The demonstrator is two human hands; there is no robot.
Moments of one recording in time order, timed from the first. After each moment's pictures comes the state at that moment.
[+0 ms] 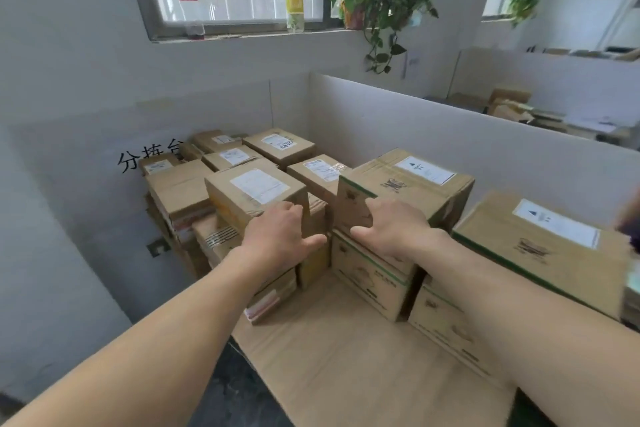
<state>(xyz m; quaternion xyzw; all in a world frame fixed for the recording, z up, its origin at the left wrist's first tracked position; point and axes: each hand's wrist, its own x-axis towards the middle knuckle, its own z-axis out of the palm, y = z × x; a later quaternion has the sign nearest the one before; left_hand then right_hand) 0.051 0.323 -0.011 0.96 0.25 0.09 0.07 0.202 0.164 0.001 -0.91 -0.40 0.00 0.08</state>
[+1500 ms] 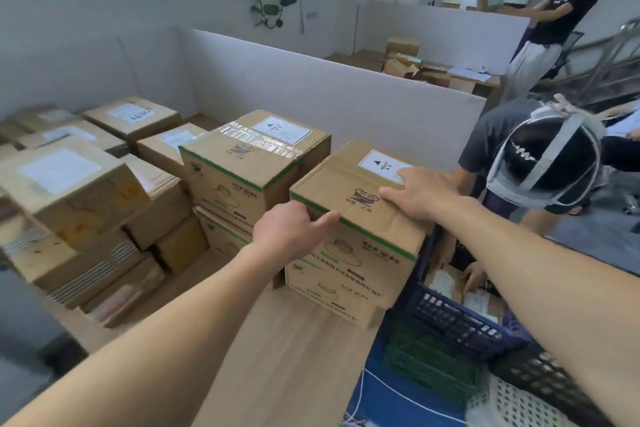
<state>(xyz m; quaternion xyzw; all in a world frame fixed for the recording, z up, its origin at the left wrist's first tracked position) 0.231 0.093 -0.065 0.96 0.20 0.04 0.21 0.387 -0.114 -0.031 -0.98 -0.20 0.00 0.06</state>
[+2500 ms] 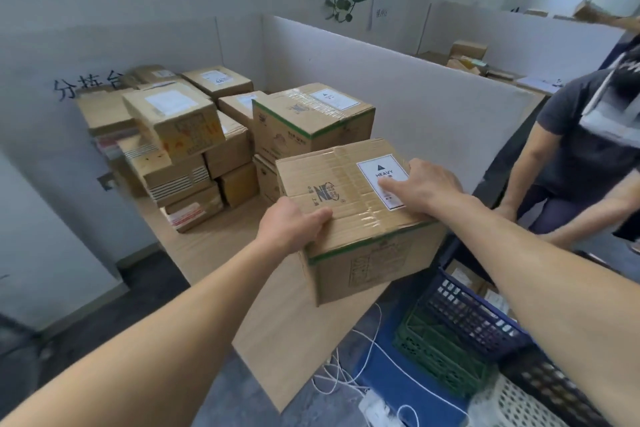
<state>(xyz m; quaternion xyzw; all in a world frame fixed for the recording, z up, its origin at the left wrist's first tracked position) 0.082 0.041 -0.076 0.81 0.33 0.12 0.47 0.276 -0.125 -0.032 -0.96 -0.26 0.01 0.12</state>
